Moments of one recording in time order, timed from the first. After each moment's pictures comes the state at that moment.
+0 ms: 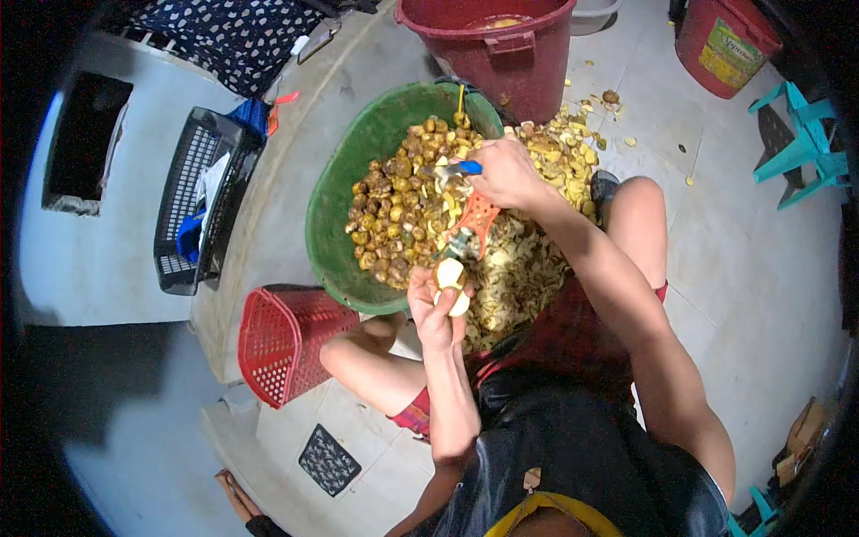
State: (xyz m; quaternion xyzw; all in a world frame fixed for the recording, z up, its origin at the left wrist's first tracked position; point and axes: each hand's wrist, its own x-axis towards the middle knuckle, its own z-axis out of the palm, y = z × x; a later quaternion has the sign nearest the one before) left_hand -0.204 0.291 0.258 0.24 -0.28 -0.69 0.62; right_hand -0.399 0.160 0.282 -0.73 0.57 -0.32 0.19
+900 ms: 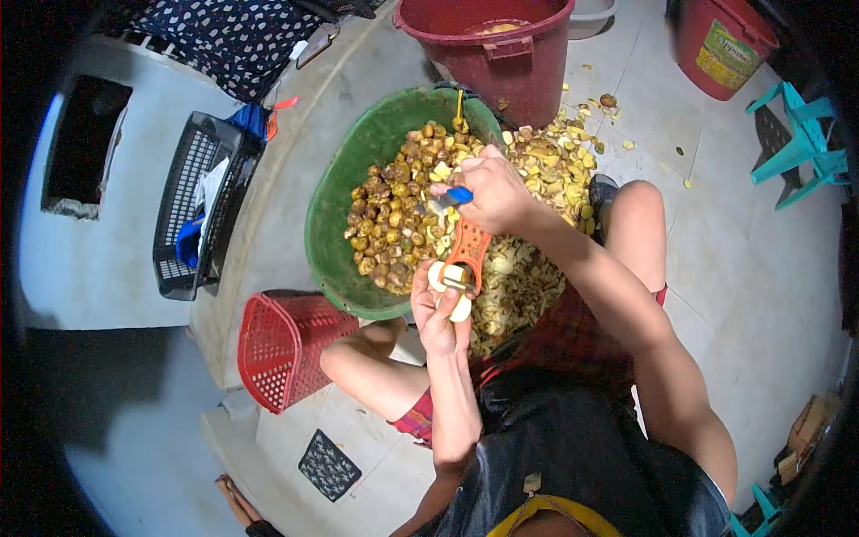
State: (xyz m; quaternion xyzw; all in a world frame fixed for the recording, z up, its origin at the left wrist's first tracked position) left_hand -0.204 0.288 0.265 0.26 -0.26 -0.69 0.62; right_hand -0.378 0.178 0.304 -0.76 0.48 -0.41 0.14
